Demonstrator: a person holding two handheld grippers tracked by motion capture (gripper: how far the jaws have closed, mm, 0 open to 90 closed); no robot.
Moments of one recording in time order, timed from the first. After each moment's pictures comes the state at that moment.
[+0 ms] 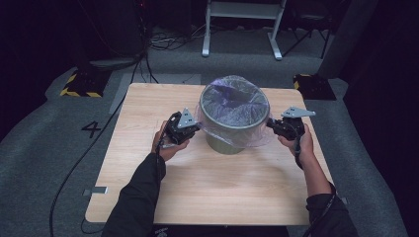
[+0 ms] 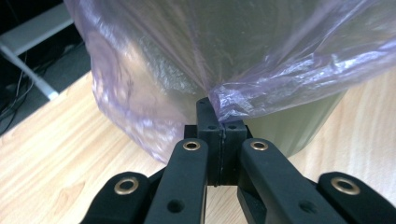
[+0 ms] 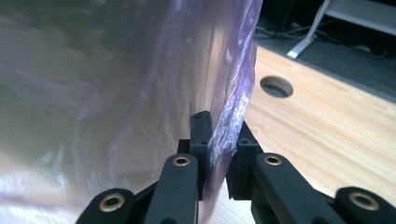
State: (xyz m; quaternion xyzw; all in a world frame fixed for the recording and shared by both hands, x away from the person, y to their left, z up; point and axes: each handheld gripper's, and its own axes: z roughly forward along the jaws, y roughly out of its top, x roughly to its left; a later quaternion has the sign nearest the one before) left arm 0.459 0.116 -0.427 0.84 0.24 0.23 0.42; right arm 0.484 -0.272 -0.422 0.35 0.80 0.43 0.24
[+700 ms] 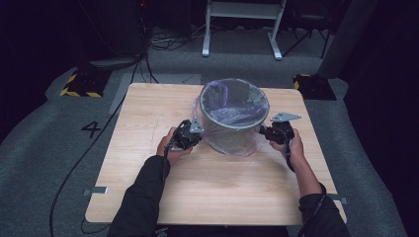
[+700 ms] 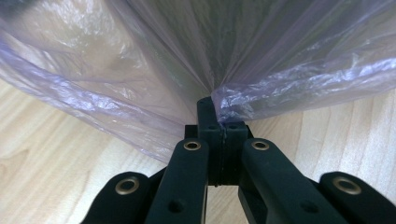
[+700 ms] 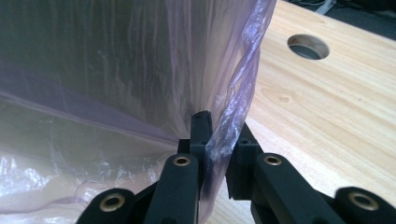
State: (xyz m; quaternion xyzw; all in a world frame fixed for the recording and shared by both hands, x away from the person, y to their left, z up) left arm 0.474 0.099 -0.471 0.88 0.25 0.18 0.35; right arm 0.494 -0.255 -0.458 0.37 0.82 0.40 0.20
